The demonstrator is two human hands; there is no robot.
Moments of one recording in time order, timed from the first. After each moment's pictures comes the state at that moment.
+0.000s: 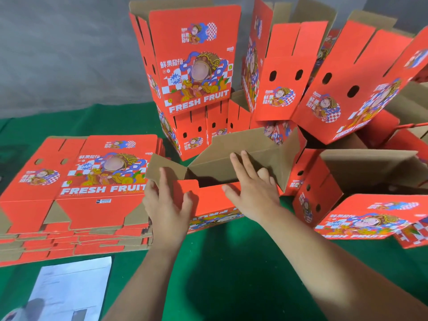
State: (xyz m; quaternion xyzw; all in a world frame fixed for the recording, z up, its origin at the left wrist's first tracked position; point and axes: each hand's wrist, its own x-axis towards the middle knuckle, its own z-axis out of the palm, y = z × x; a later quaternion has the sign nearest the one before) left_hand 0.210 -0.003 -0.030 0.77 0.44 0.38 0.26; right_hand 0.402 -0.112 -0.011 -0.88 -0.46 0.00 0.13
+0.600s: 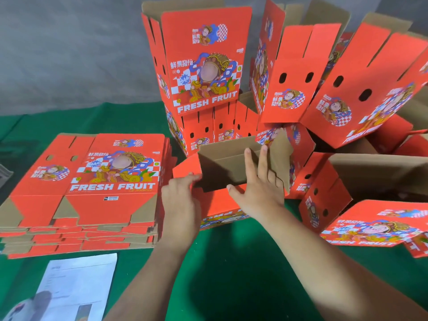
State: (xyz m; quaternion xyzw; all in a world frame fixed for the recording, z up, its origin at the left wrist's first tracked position) left_hand 0.222 0.000 -0.016 0.82 0.35 0.43 0.17; right_hand 0.397 -0.100 -0.013 -0.90 -0.40 -0.03 0.15
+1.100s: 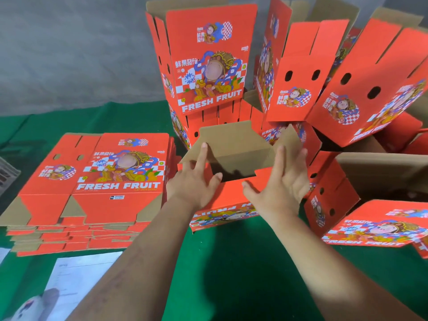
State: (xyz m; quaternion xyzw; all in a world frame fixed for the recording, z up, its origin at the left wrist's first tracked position) left_hand 0.253 0.037 0.022 0.90 0.41 0.07 0.11; right_hand 0.396 -0.117 -0.020 -0.90 -0.29 -0.13 0.31
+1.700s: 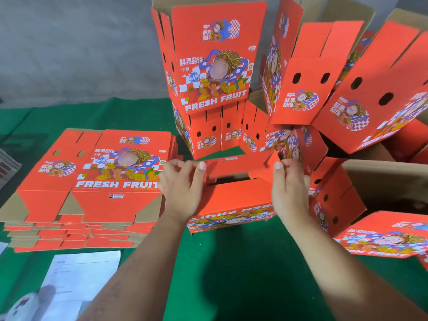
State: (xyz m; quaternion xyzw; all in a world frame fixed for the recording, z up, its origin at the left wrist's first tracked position) left_hand 0.240 0.039 -0.002 0.80 0.45 0.33 0.24; right_hand 0.426 -0.120 -0.004 -0.84 -0.28 -0.02 0.47
